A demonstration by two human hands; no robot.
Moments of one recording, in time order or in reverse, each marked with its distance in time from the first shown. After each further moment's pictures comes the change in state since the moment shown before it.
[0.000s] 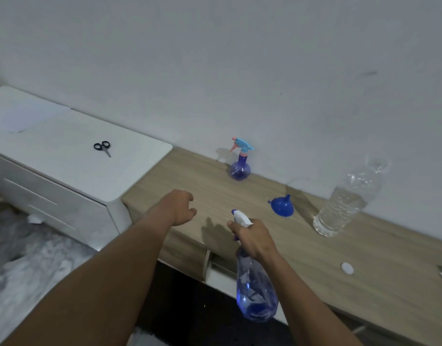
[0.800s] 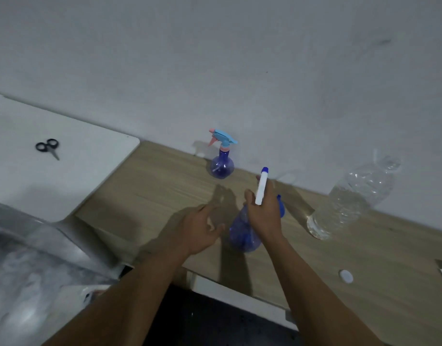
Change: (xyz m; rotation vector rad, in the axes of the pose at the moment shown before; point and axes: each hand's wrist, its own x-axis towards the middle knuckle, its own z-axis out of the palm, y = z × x) left_hand 0.037 0.085 0.070 -0.372 0.141 0.233; right_hand 0.117 -0.001 -0.041 0.185 0.415 -0.232
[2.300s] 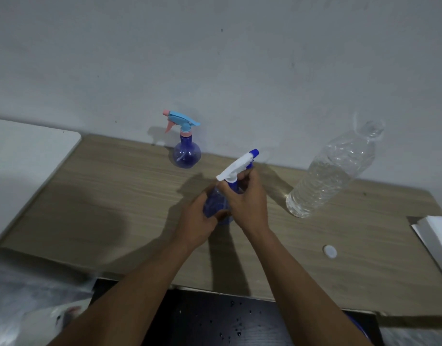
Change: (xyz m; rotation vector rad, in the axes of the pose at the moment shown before) left_hand 0.053 0.012 0.078 -0.637 -0.083 -0.059; right_hand 0.018 0.030 -0.007 0.123 0.085 -0.041
